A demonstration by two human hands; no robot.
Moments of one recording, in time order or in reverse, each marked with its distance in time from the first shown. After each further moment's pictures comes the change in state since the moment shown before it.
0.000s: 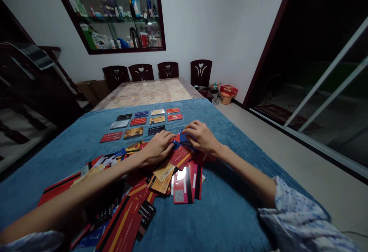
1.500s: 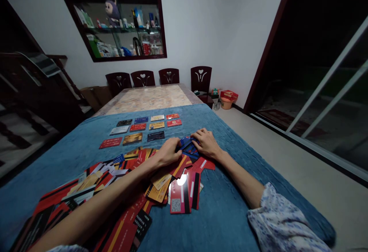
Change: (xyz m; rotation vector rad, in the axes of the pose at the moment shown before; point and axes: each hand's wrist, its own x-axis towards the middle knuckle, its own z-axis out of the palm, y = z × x) left_hand 0.039 0.019 0.027 -0.088 -0.016 -0.256; right_hand -0.023 0.045 0.026 -0.178 -0.097 0.271
